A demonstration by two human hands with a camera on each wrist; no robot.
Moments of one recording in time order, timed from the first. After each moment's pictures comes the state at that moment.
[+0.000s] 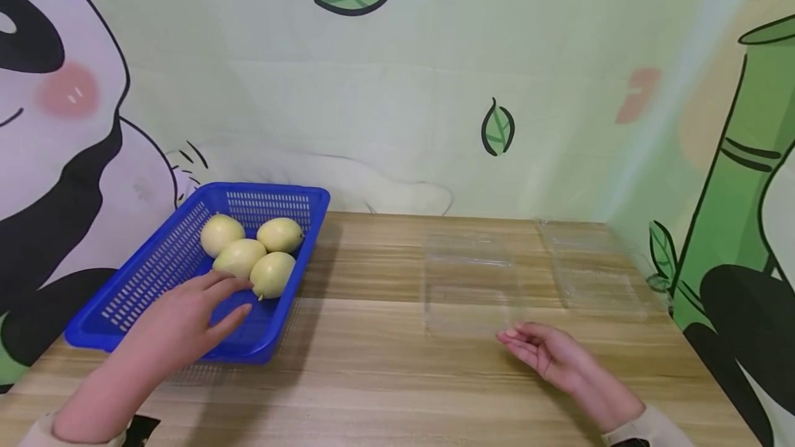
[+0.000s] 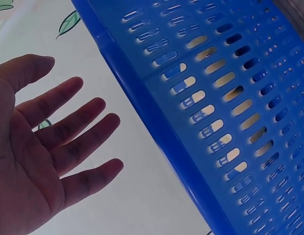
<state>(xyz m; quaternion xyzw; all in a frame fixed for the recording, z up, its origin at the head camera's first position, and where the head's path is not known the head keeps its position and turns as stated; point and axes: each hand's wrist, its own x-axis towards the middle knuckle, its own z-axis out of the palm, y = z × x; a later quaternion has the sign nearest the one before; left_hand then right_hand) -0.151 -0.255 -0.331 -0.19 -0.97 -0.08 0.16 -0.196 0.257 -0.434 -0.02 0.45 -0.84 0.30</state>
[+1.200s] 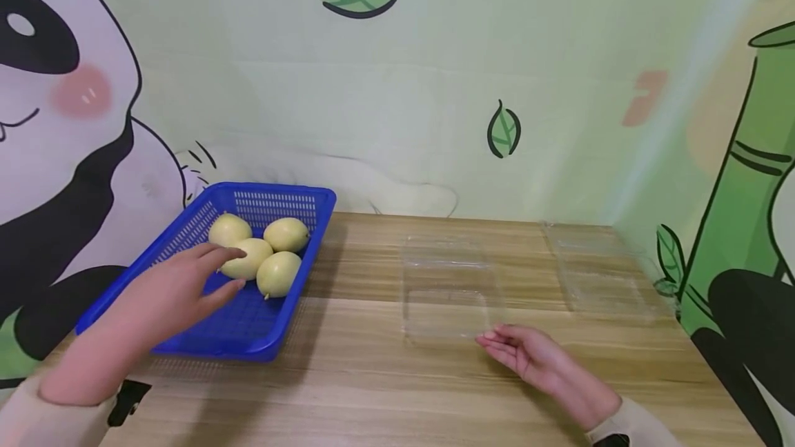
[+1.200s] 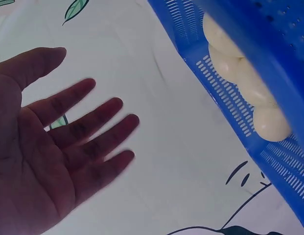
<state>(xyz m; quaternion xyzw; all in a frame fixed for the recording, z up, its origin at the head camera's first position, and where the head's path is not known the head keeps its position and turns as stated) -0.163 -0.266 -0.296 -0.15 -0.98 -0.06 0.10 -0.196 0.218 -0.431 0.01 0.49 -0.82 0.30</state>
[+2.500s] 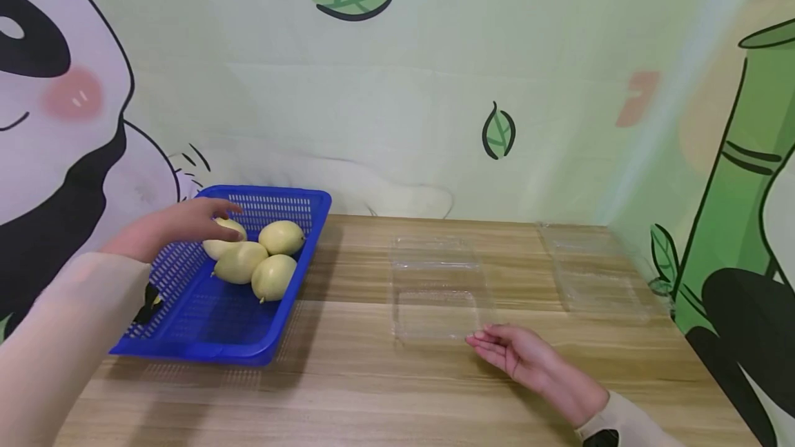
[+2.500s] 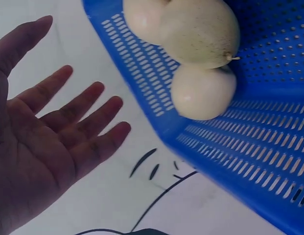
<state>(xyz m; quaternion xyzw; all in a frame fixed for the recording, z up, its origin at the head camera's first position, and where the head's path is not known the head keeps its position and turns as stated) -0.285 -0.312 -0.275 -0.14 -0.98 -0.12 -0.10 -0.197 0.207 -0.428 0.02 0.51 -0.81 0.29</state>
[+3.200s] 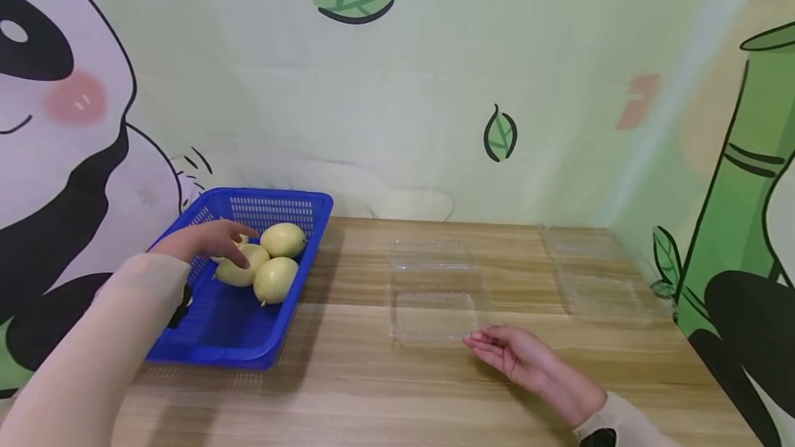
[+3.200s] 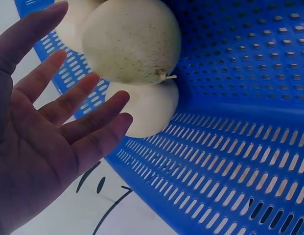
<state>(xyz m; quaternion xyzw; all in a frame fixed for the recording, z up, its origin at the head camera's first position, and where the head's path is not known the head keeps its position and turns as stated) -0.315 -0.315 -0.318 -0.11 -0.95 -0.18 -0.23 -0.200 0.201 -0.427 0.03 0.51 -0.81 0.29</state>
